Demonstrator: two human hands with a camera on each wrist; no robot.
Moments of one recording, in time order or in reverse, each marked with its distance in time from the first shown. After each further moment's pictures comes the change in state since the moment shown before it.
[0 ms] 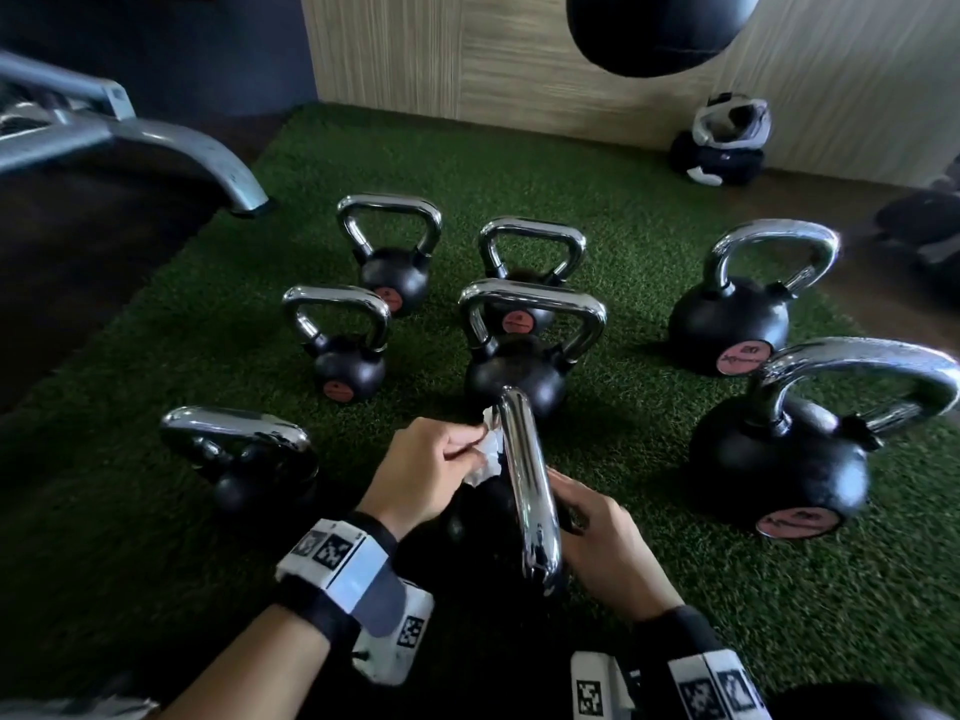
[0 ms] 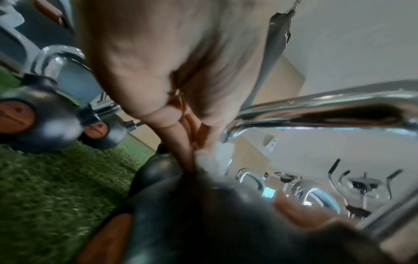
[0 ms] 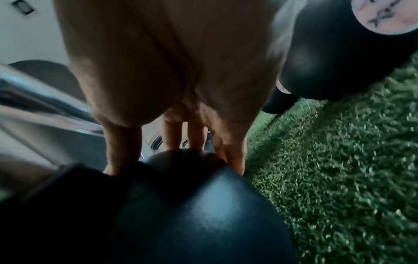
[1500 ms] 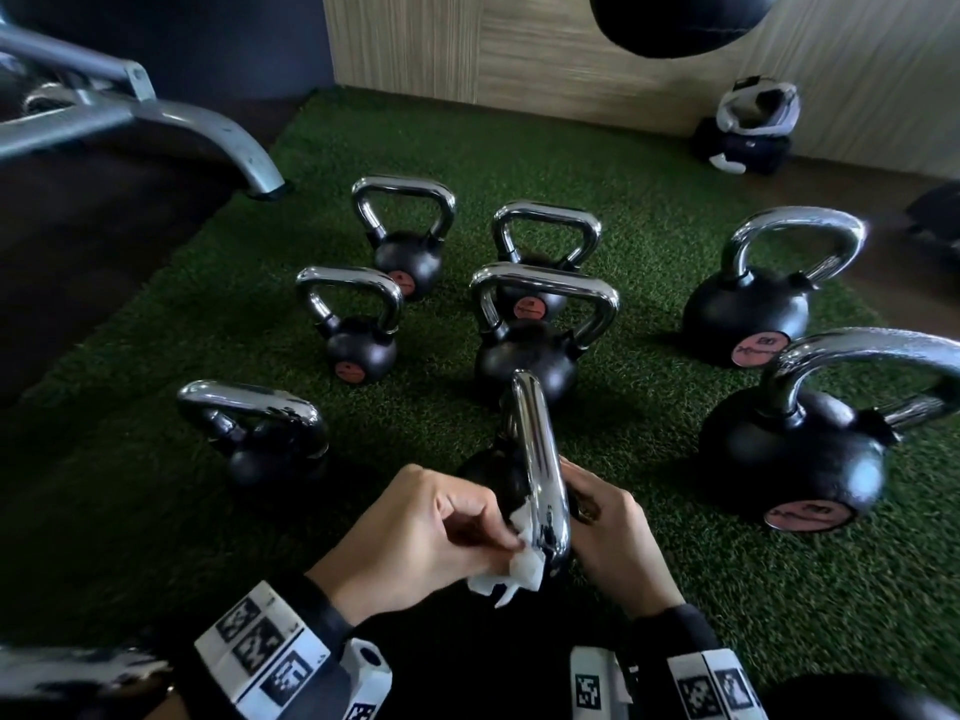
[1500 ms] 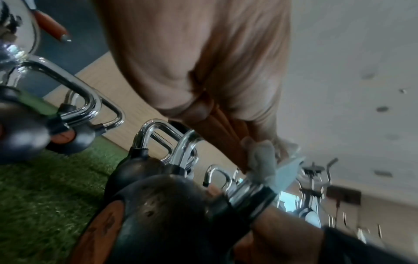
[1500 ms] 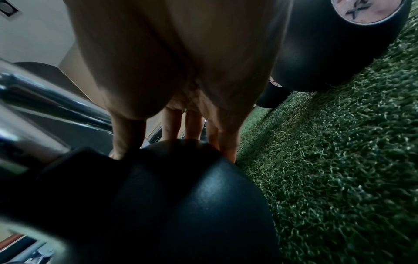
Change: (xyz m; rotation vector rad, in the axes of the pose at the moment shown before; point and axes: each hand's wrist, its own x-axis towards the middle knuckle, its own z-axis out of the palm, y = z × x) left_hand -0.080 0.037 -0.024 -0.314 -0.199 0.258; right_hand -0.007 0.011 0.006 0.104 0.066 0.022
